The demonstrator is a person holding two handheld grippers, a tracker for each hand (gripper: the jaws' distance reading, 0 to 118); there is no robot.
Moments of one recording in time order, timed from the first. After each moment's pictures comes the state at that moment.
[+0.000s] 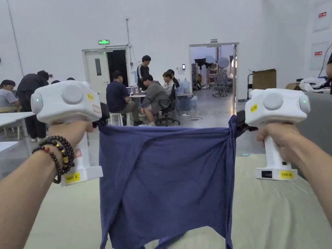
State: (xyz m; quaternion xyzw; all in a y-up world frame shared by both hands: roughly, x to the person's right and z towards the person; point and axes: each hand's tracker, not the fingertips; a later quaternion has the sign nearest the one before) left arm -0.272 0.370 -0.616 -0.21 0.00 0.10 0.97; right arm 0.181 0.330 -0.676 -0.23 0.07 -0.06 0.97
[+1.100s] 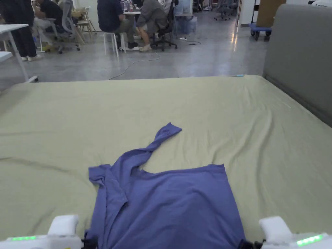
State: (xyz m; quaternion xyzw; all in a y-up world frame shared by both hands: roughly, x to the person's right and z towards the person) left arm -0.283 0.000 -0.263 -0.49 -0.06 0.09 0.86; right arm 0.168 -0.024 -0.282 -0.50 0.11 0.09 0.86
